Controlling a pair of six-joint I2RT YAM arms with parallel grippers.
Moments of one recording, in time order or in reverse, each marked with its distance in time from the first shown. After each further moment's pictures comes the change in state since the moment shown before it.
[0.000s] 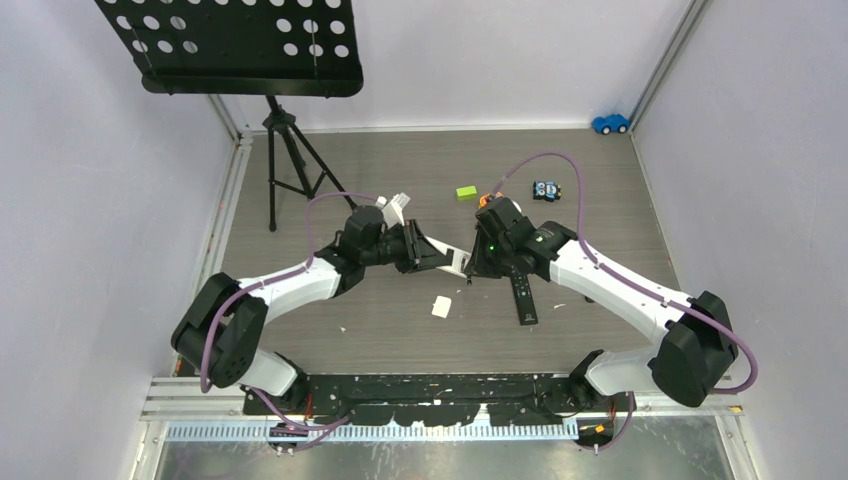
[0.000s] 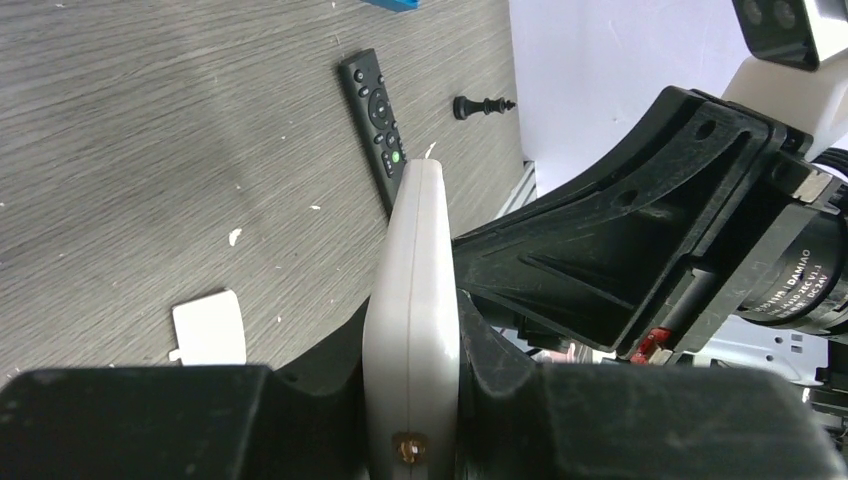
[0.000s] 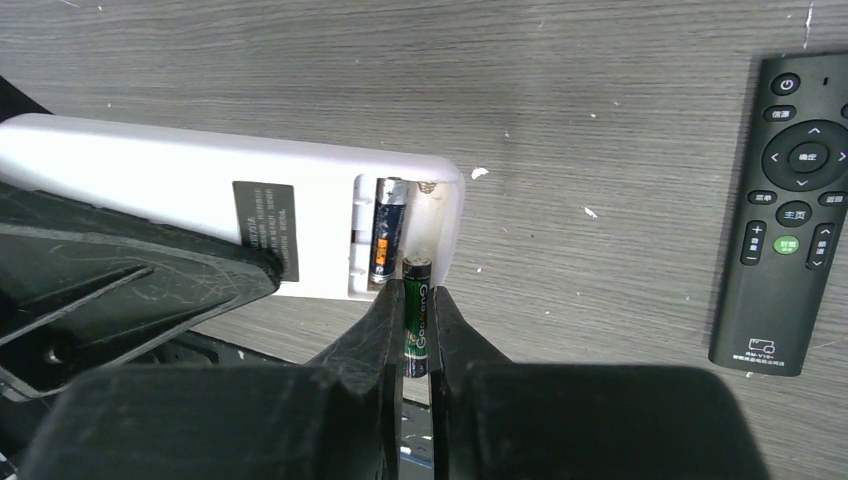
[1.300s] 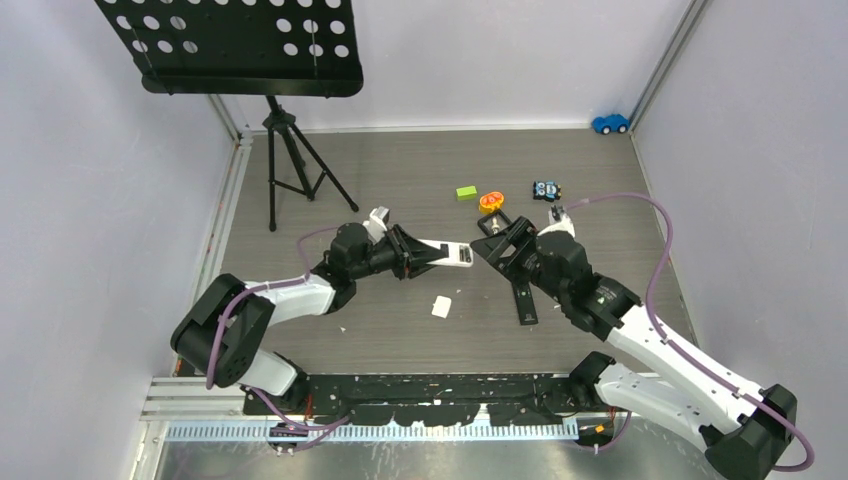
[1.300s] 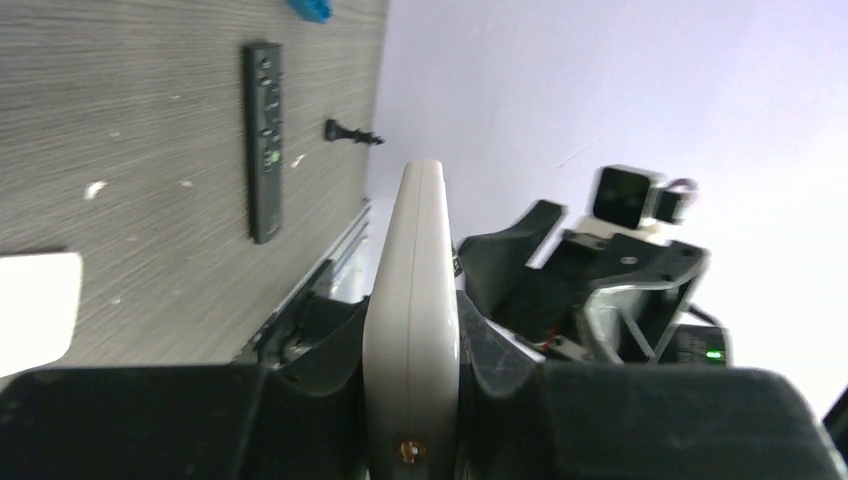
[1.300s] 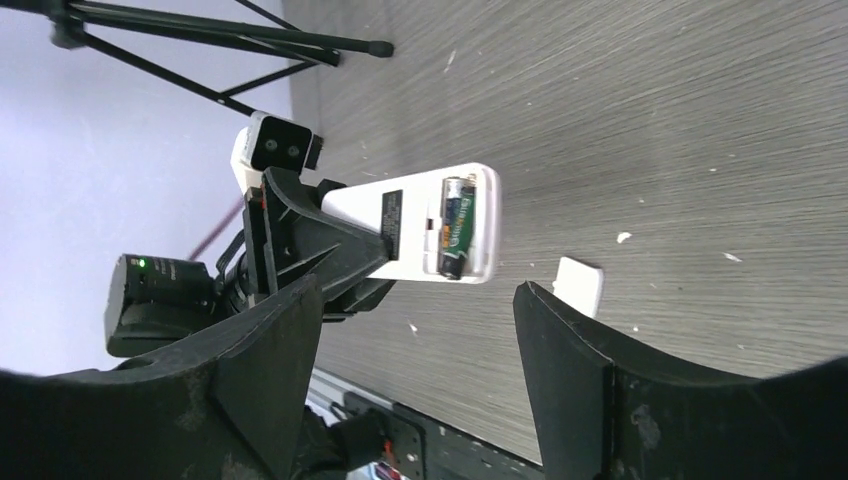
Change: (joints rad) left arm 0.027 0.000 -0.187 0.364 -0.003 -0.521; right arm -0.018 -0.491 -0.321 0.332 0.108 0.335
